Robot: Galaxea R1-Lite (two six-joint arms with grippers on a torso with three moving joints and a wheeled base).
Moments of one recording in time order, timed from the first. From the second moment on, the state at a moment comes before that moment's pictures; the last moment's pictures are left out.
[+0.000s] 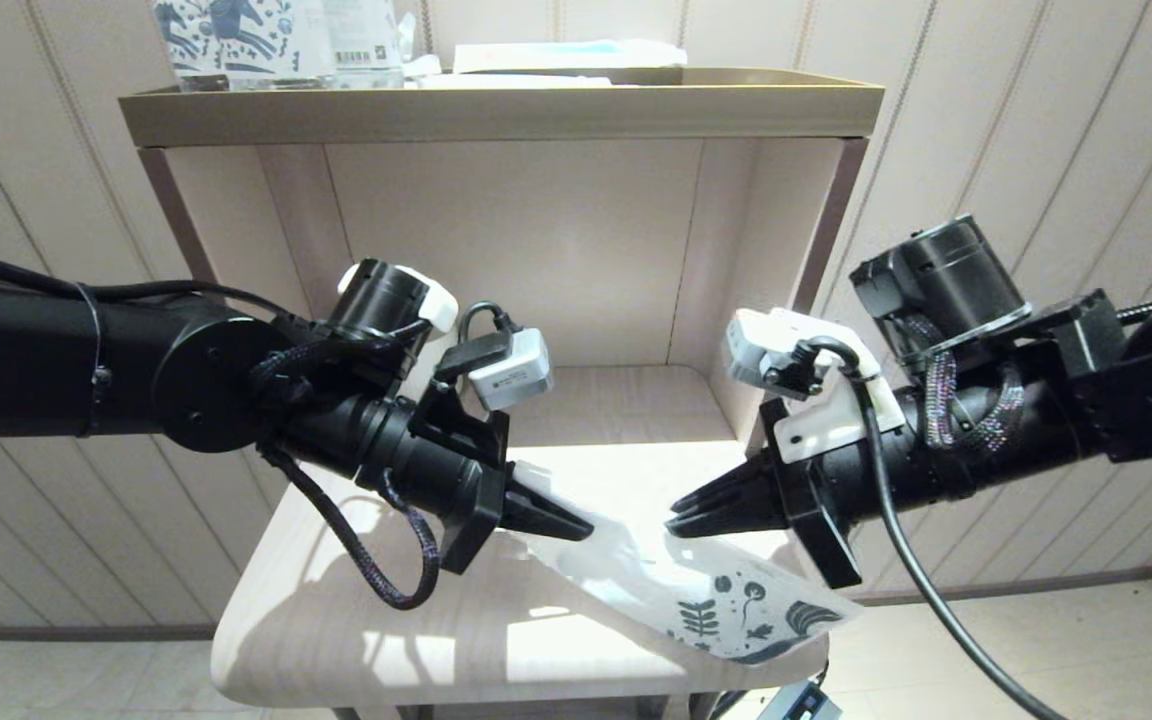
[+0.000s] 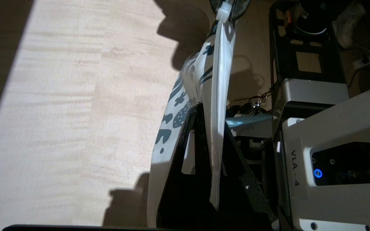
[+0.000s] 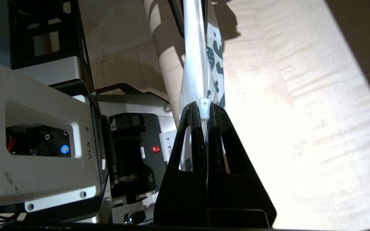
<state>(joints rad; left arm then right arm) -0.58 1.86 -1.32 0.28 -0.85 0.60 0.51 1.63 -1.24 0.33 0.66 -0.50</state>
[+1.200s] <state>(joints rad) -0.55 1.87 -1.33 0.27 -0.85 0.59 0.28 1.32 -0.89 0.32 0.66 -0.53</state>
